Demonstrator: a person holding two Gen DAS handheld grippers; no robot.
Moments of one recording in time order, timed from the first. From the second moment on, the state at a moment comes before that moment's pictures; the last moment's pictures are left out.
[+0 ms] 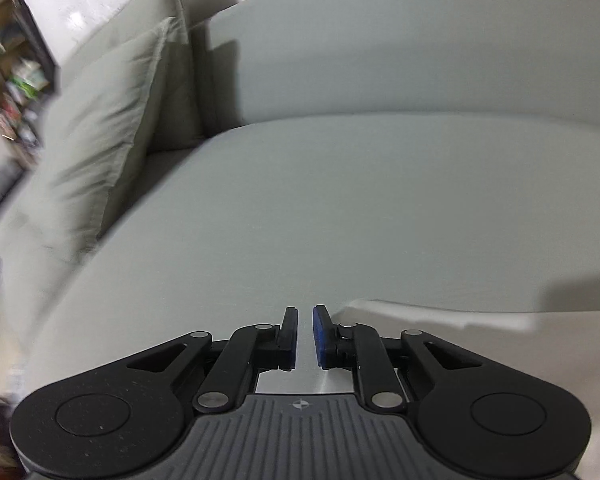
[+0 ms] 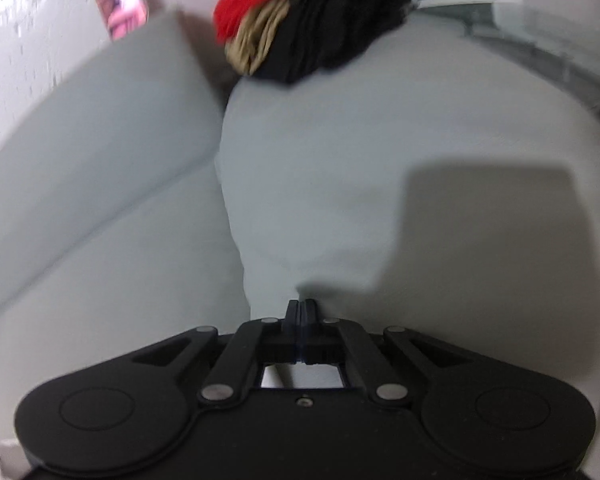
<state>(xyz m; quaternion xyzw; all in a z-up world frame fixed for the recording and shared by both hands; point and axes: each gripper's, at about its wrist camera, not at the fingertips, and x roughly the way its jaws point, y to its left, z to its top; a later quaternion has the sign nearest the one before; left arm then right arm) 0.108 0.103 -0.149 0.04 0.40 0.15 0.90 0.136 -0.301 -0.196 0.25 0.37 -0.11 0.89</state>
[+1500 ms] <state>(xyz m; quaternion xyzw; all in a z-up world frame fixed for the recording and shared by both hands) -0.009 0.065 -0.156 0.12 0.46 0.04 0.88 -0.052 -0.201 -0.164 0.06 0.44 0.11 0.89</state>
